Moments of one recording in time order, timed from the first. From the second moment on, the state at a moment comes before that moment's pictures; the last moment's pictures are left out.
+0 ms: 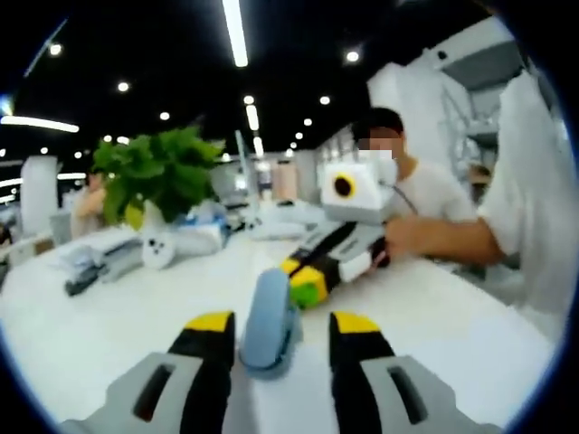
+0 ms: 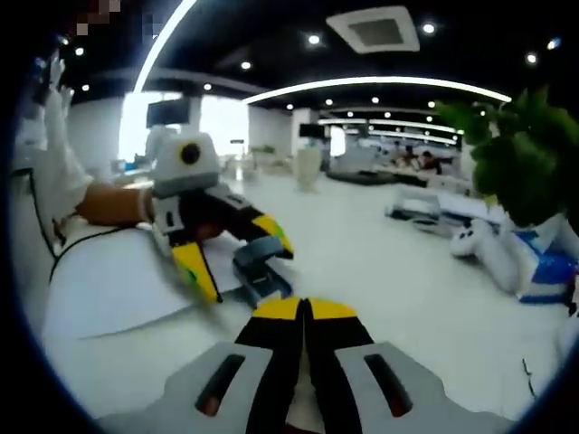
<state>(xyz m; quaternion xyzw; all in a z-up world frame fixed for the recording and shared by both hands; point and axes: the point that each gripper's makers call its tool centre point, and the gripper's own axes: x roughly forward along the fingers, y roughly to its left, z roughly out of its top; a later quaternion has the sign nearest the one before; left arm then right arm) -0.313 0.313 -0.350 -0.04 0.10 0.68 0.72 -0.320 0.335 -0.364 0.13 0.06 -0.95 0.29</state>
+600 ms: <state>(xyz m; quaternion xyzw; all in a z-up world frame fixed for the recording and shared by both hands) -0.314 0.309 -0.357 -0.04 0.11 0.69 0.71 -0.321 0.334 -0.368 0.14 0.07 -0.94 0.29</state>
